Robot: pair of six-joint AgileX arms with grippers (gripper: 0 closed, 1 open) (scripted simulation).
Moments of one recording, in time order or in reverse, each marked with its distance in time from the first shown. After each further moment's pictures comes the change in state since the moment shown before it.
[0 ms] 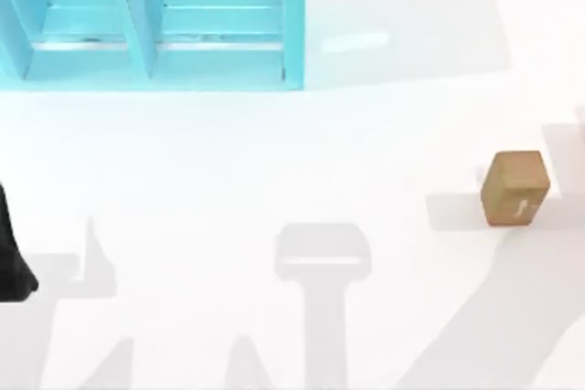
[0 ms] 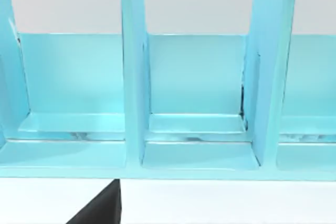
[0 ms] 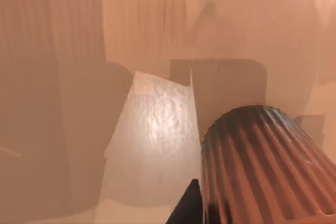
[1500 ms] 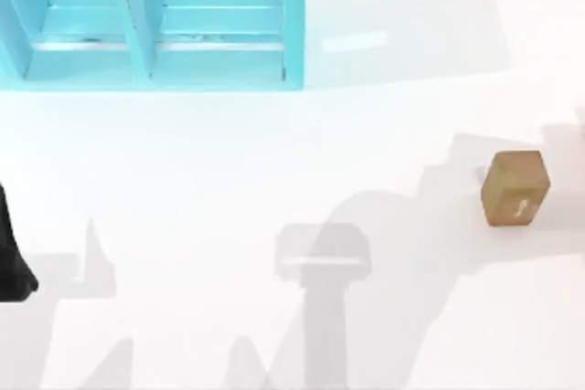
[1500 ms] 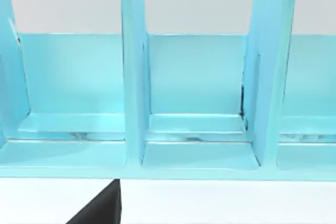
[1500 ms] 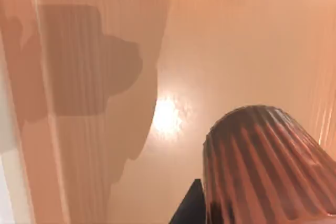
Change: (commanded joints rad) left arm 0.000 0.000 0.000 0.000 0.000 0.000; right arm 0.093 -0.038 0.397 -0.459 0.001 0.093
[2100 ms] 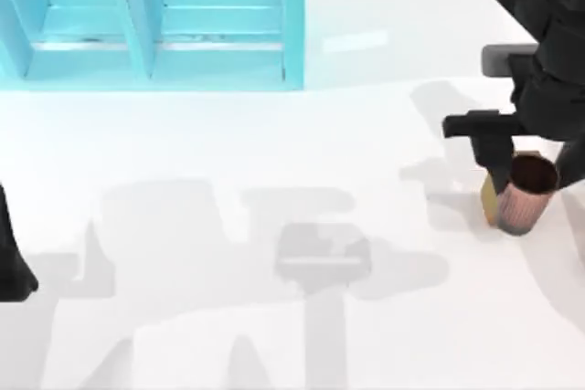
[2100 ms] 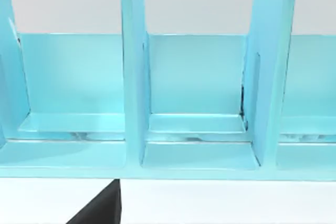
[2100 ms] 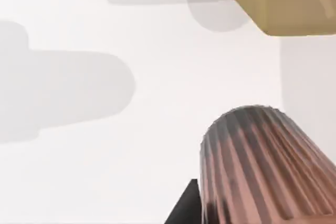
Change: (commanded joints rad) left arm 0.000 0.000 0.000 0.000 0.000 0.000; right arm 0.744 -0.188 -0.456 0.225 0.001 0.736
